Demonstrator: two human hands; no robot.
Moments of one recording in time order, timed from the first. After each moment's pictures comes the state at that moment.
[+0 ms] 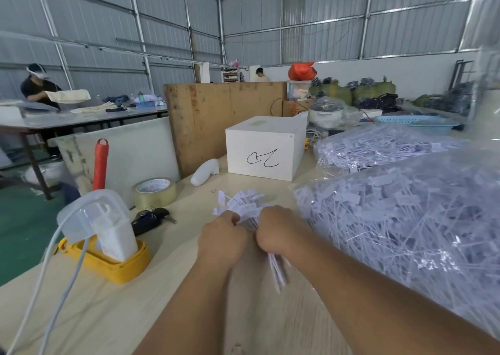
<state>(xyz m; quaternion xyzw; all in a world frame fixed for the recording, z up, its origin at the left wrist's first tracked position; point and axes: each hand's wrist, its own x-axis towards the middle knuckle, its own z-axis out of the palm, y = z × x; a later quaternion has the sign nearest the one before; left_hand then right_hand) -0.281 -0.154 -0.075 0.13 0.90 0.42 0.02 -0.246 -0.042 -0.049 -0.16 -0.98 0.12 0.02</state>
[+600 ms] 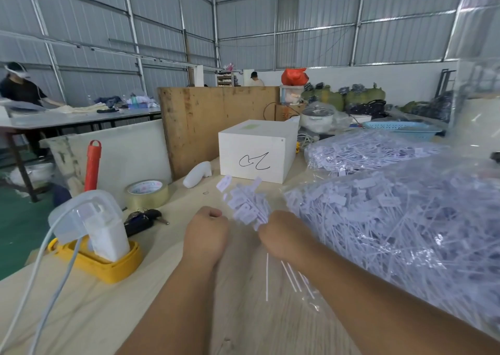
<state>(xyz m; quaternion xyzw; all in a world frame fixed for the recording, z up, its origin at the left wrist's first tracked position) -0.296 -0.159 -0.078 0.07 0.83 0.55 -0.05 -0.219 -0.029 -0.051 -0.21 -0.95 0.23 0.05</state>
